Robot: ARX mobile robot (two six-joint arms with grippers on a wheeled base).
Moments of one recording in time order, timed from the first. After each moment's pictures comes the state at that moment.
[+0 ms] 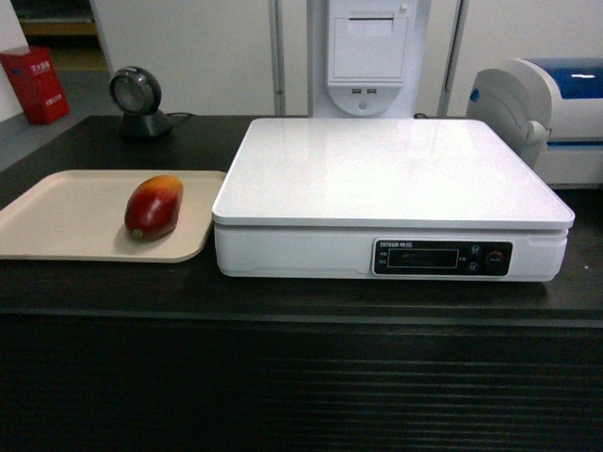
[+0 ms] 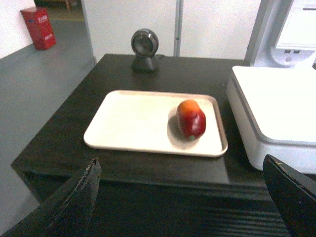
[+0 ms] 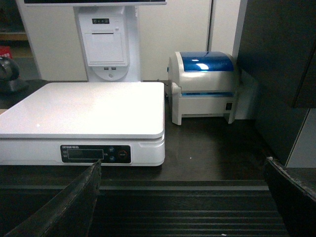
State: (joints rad) left arm -0.02 0.61 0.21 0.26 -0.10 -0.04; right arm 0.00 0.00 0.01 0.00 0.00 0.00
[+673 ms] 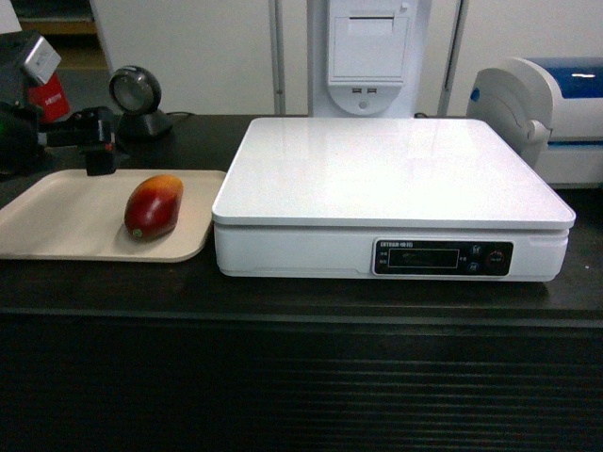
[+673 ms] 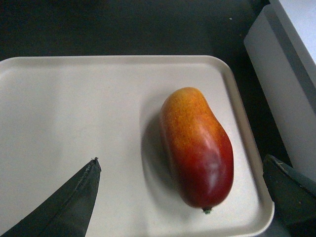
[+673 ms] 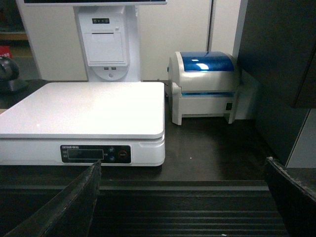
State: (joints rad) left arm 0.07 1.98 1.21 0.19 0.21 0.02; right arm 0.00 0.00 0.01 0.00 0.00 0.00
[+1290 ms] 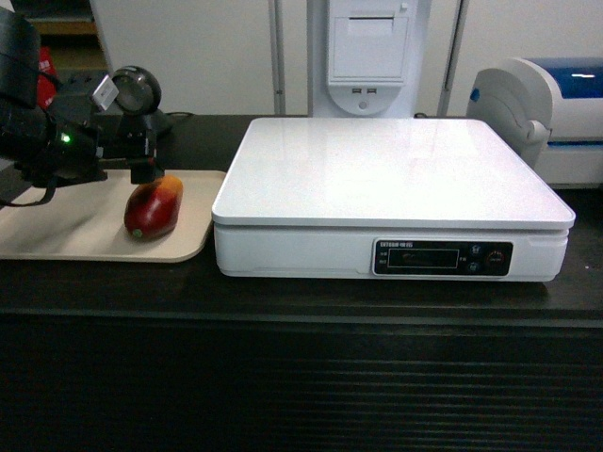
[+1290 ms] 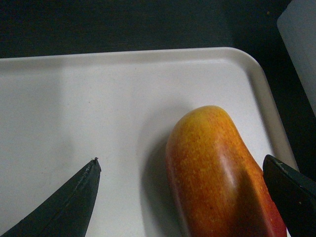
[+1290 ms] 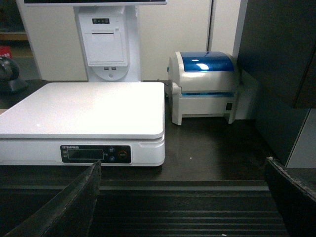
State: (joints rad) left arm 0.06 2.29 1.61 -0.03 0.21 0.06; right arm 0.00 0.00 0.01 0.00 0.00 0.00
